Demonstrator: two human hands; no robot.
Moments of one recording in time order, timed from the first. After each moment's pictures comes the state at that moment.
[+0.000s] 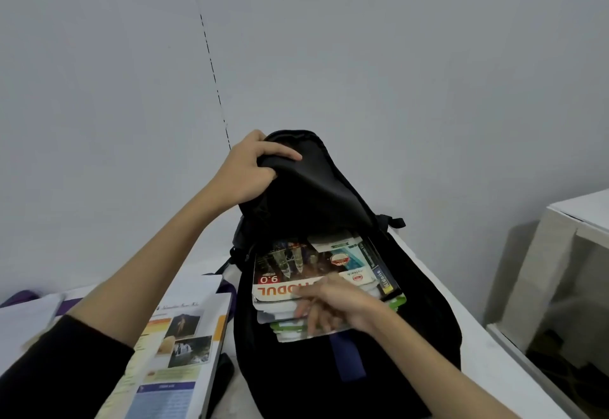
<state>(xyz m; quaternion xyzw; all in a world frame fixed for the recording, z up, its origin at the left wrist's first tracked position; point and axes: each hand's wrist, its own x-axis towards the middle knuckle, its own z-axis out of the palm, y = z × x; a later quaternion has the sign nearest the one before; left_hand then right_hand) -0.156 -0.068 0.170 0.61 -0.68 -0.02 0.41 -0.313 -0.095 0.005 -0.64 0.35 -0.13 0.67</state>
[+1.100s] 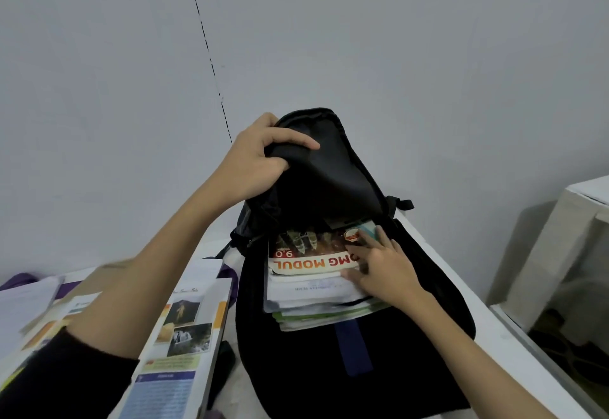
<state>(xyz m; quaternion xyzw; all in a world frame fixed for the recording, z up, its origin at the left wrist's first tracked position) -0.163 -0.070 0.157 0.58 -0.70 -0.06 0.42 -0.347 -0.149 -0.026 -0.87 0.48 -0.11 0.08</state>
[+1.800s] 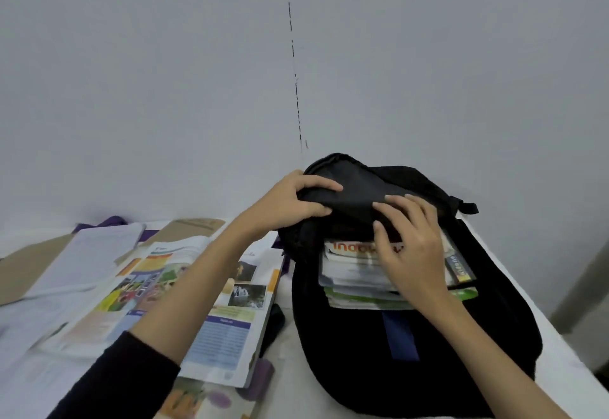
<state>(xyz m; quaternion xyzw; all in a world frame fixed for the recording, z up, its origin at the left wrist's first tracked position) -0.123 -0.026 0.099 0.66 -0.61 -0.24 0.37 -0.302 -0.105 0.002 -0.78 0.29 -0.56 0.01</state>
